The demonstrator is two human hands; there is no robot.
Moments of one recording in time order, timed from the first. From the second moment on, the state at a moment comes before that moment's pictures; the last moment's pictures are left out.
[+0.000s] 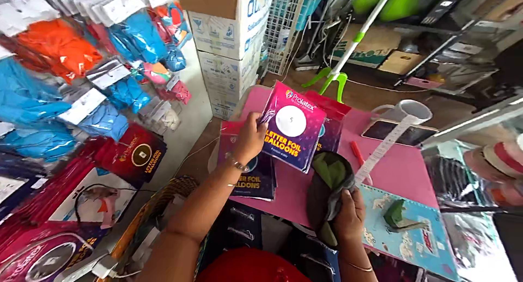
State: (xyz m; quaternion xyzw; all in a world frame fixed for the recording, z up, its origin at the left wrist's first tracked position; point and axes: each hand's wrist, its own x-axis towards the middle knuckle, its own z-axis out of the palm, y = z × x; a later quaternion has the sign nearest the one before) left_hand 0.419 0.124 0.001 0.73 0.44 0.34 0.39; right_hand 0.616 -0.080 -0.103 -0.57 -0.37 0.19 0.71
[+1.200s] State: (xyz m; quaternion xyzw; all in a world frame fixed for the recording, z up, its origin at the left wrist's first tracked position) left_hand 0.302 0.047 -0.130 0.75 0.55 0.32 0.18; right_hand 0.498 0.153 -0.072 -0.68 -0.72 0.13 0.08
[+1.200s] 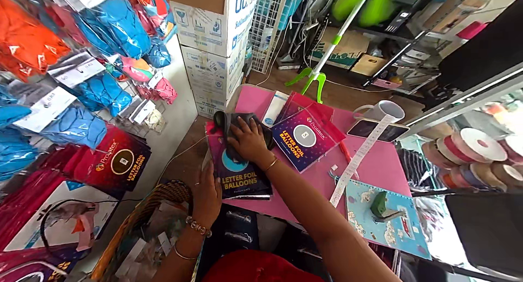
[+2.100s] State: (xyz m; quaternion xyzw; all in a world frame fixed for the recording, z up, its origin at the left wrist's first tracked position) left_hand 0.299 0.076 -0.047 0.75 0.58 0.18 0.26; right_hand 0.597 -0.121 -0.077 -0.58 -0.53 0.11 0.61
